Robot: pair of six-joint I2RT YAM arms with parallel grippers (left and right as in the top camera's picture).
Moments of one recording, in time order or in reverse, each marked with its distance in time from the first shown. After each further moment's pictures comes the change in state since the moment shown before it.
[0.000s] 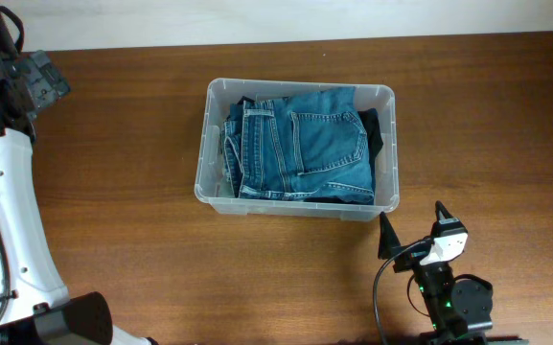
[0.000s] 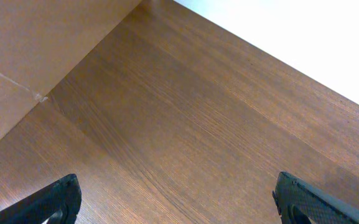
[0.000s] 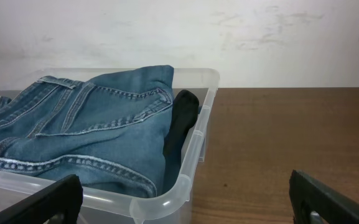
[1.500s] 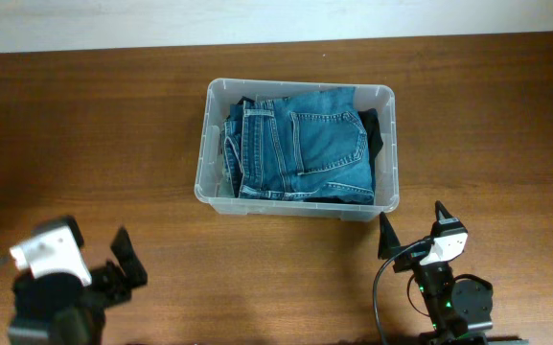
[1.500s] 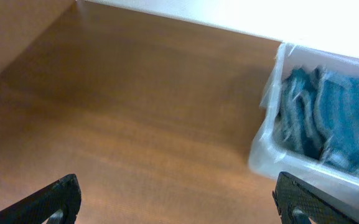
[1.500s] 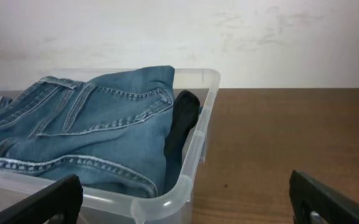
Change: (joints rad) left arm -0.385 -1.184 -0.949 0.003 0.000 0.000; right arm -0.001 0.000 0.000 0.002 -0.004 0.000
